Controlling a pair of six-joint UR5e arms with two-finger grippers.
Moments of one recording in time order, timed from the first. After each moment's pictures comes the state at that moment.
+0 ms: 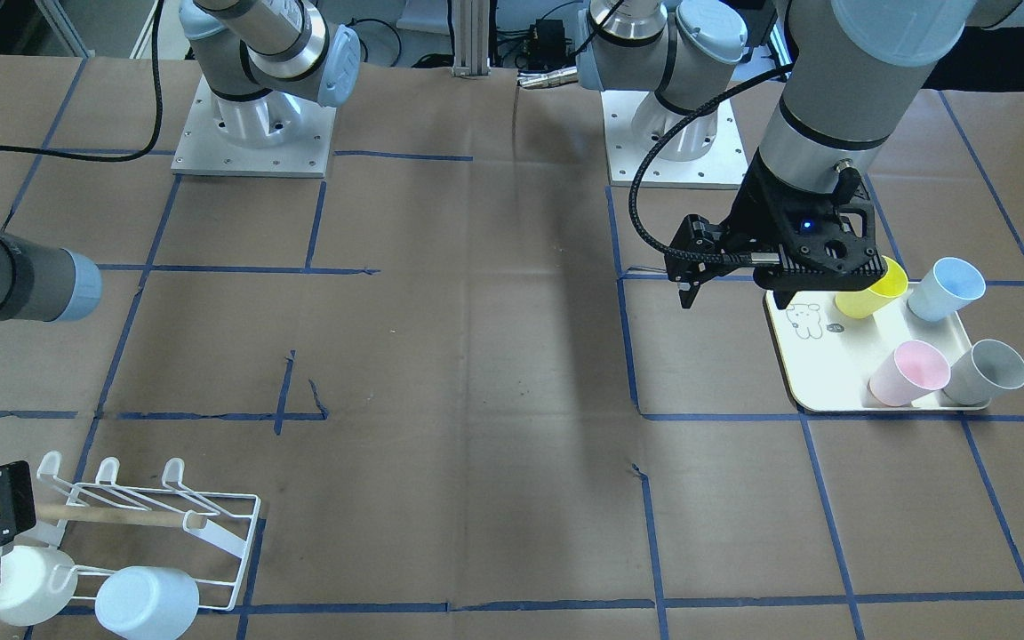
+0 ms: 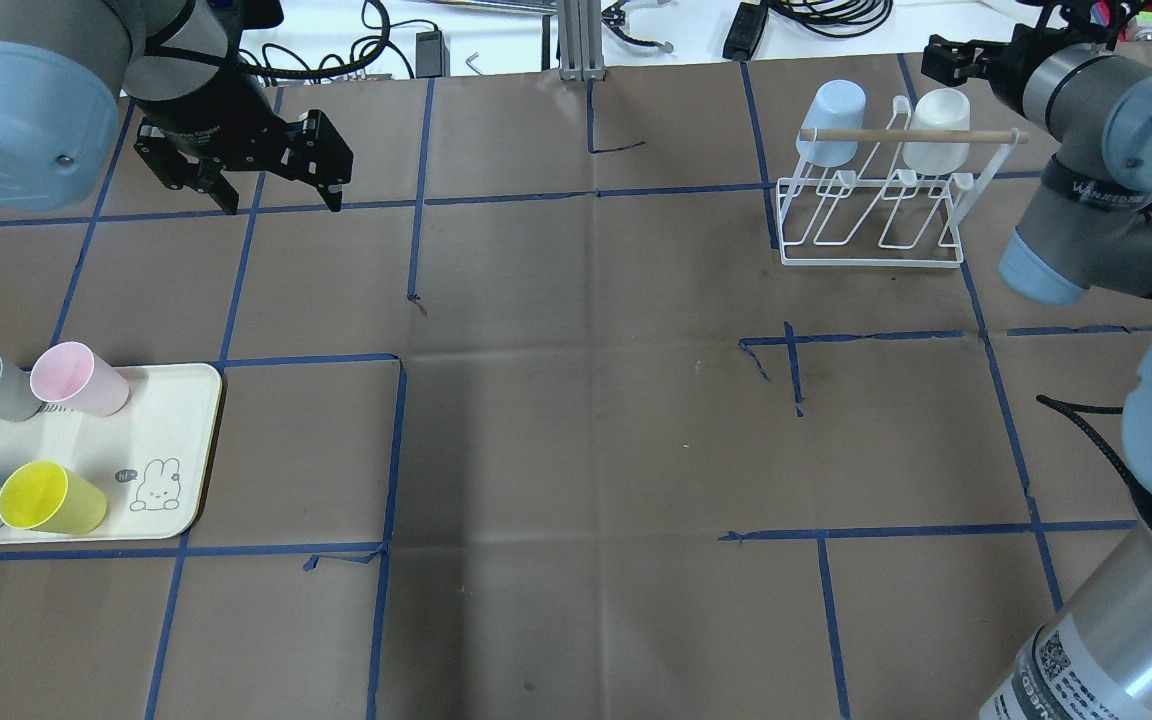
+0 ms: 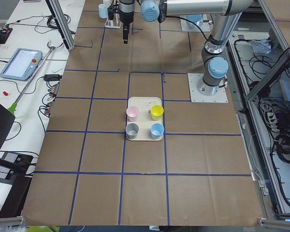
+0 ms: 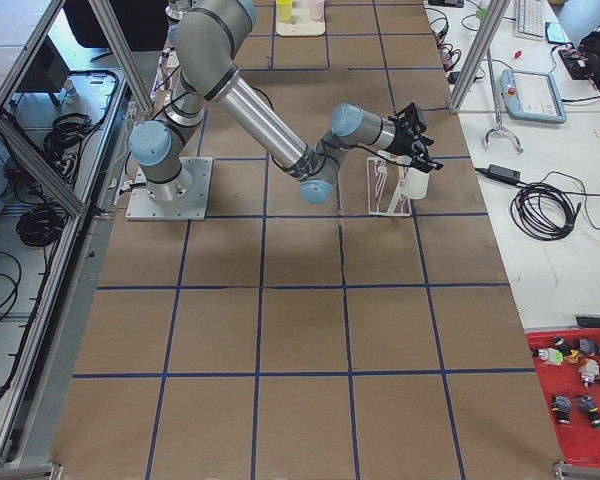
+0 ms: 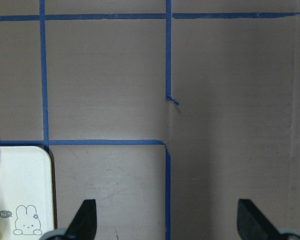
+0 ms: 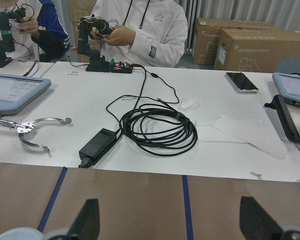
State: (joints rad) left arm -1.55 -1.66 -1.55 -1.41 1.59 0.03; right arm 1.22 -1.07 1.78 -3.35 -1.22 -0.23
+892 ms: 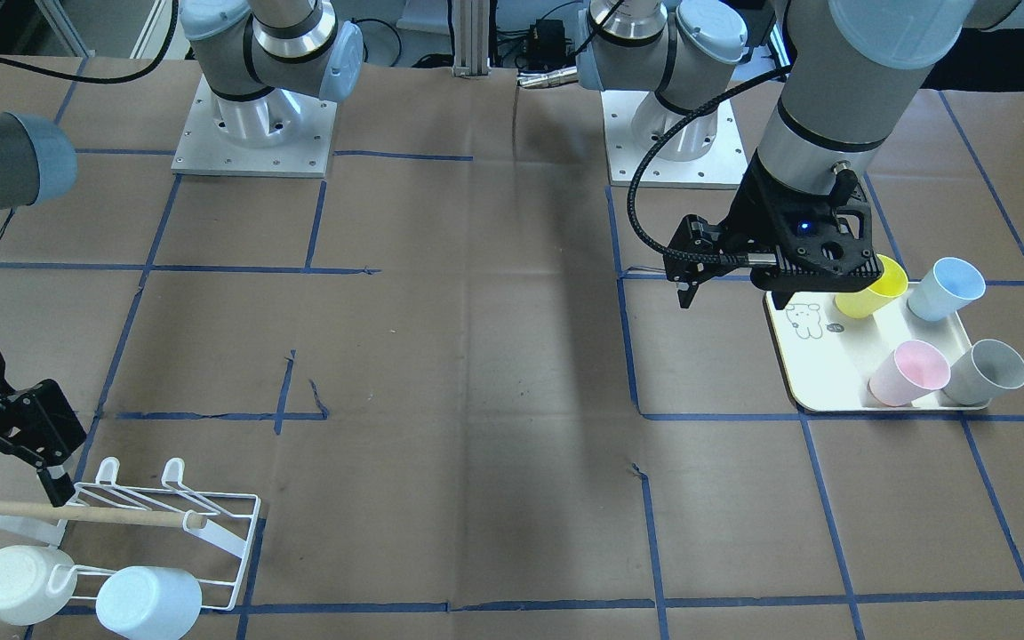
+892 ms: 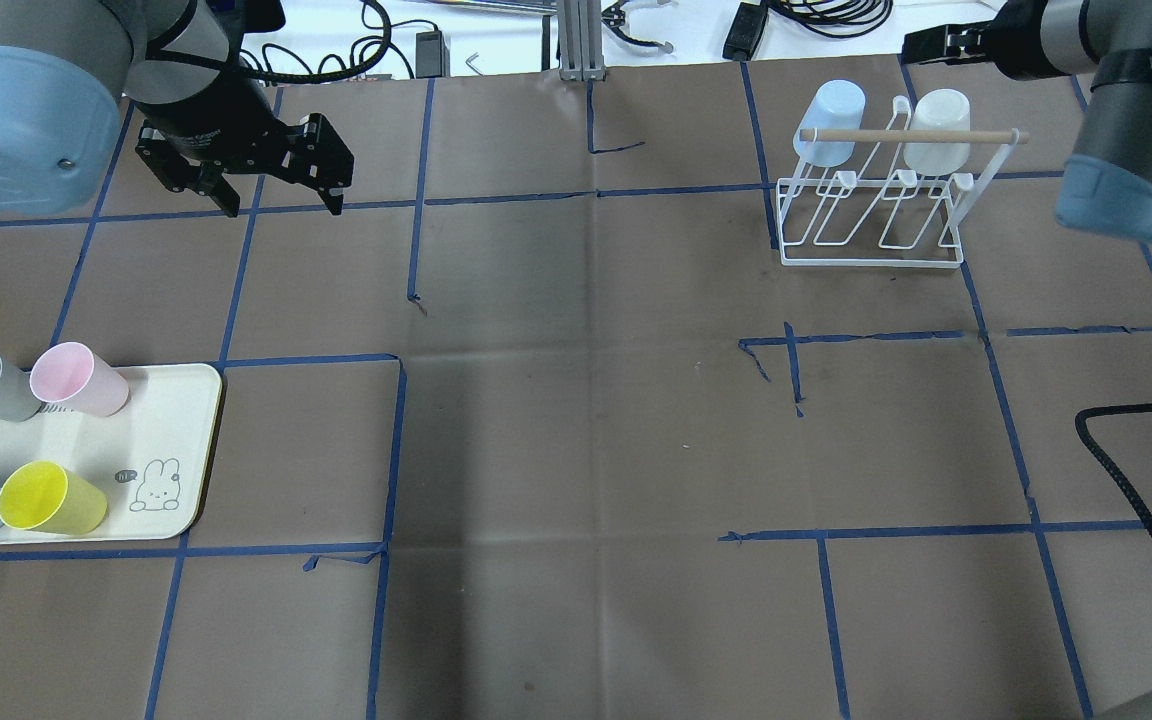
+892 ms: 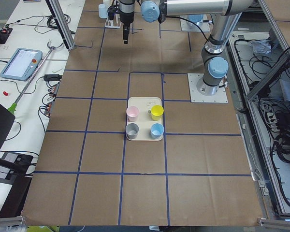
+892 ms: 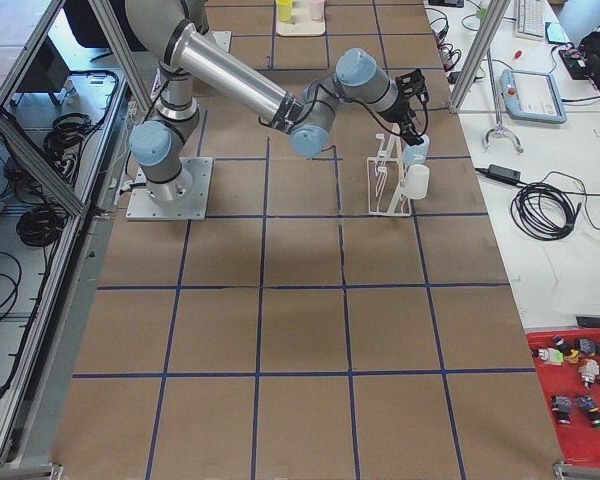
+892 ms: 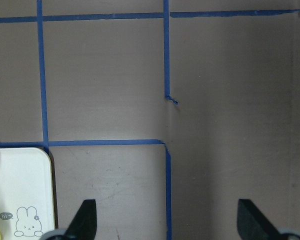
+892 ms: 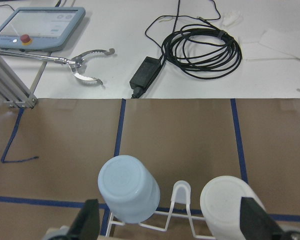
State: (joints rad) left arm -1.55 -1.66 -1.55 -1.41 1.59 0.04; right arm 1.29 -1.30 1.71 -2.58 -1.24 -0.23
